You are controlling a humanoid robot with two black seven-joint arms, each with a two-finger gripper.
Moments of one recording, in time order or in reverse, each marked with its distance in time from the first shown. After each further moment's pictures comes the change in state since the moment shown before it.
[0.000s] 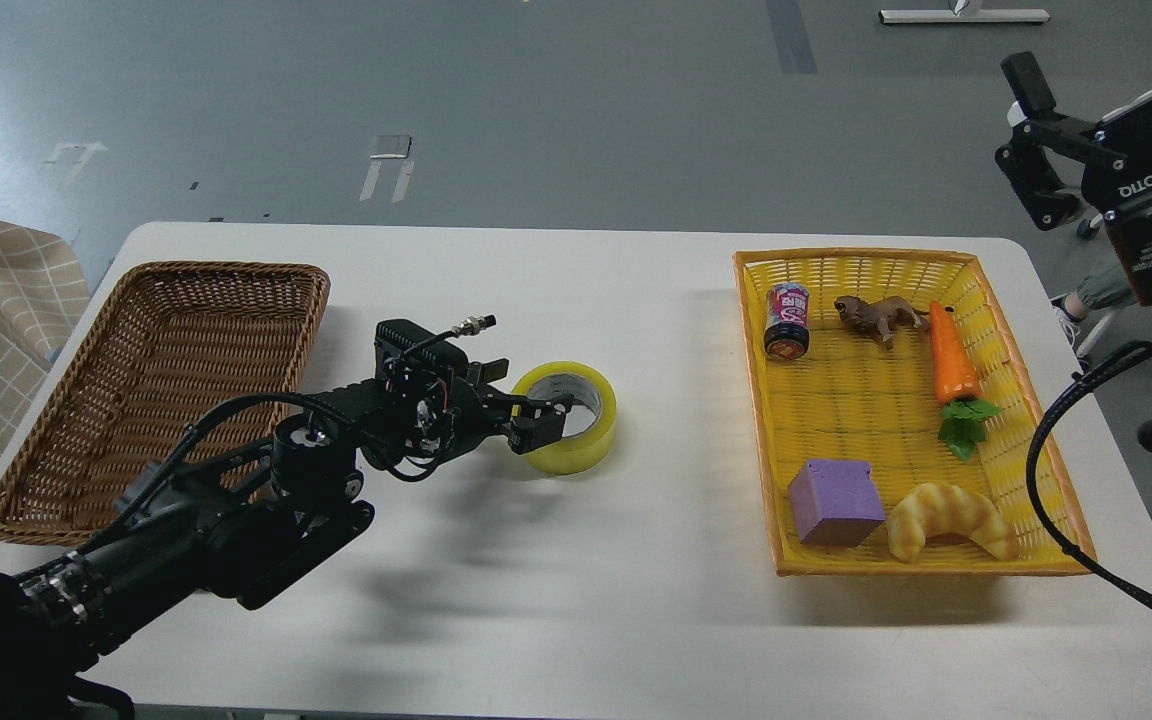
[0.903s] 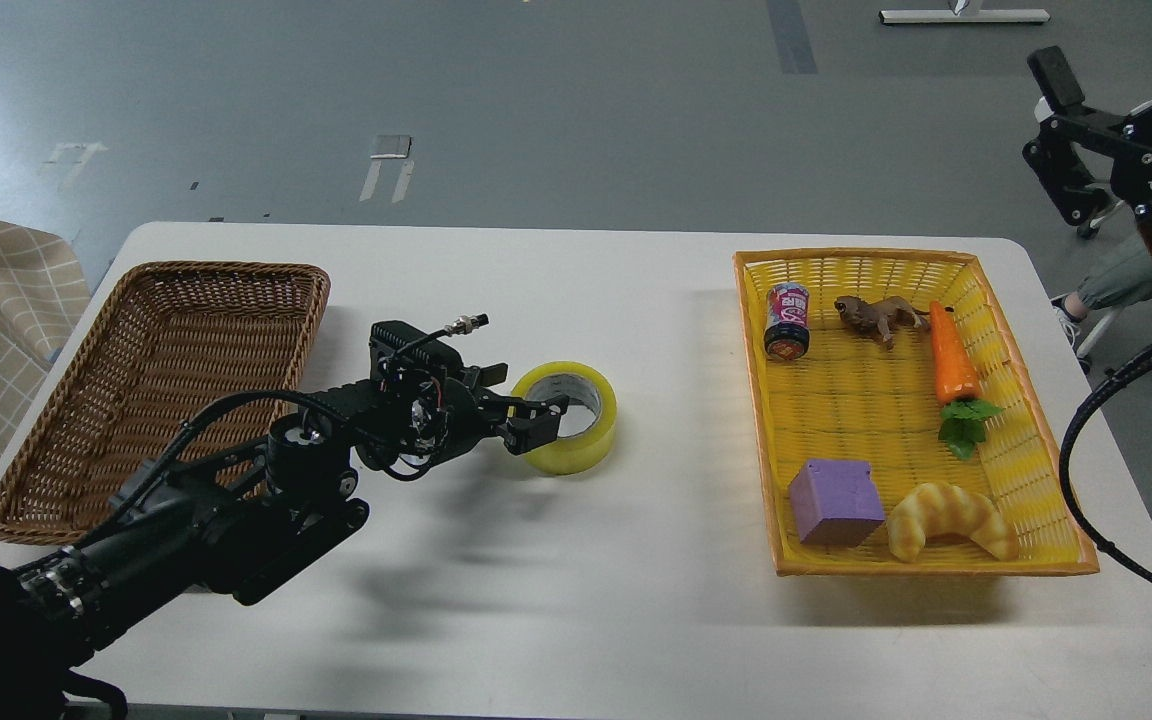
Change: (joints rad) left arm -0.016 0.010 0.035 0.013 -0.048 0.011 -0.028; right arm -0.001 -0.058 0.014 -0.005 0.000 0.003 -0.003
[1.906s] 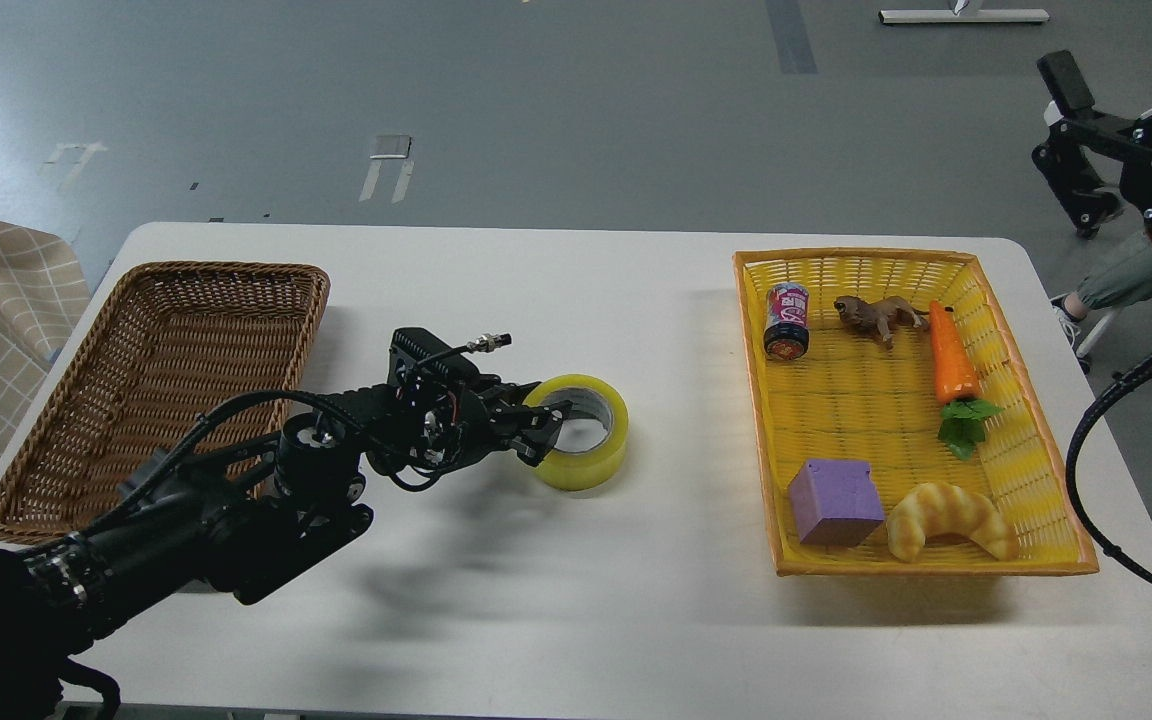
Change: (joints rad) left arm -0.040 0.010 0.091 0.007 0.012 0.004 -0.013; right arm -0.014 0.000 0.012 0.001 -0.002 0.001 0.002
